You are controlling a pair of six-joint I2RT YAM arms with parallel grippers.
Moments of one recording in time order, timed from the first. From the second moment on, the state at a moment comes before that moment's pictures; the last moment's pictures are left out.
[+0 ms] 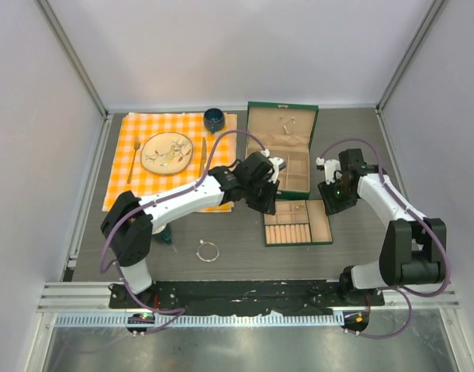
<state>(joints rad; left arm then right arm) -0.94 1.75 1.41 -0.51 0.20 -0.45 0.03 1.38 0.93 -0.81 -0.13 -0.34</state>
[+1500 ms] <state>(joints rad) -0.98 1.80 1.24 -0.38 0.12 -0.50 0.22 1.49 0.92 -0.75 -0.18 -0.27</state>
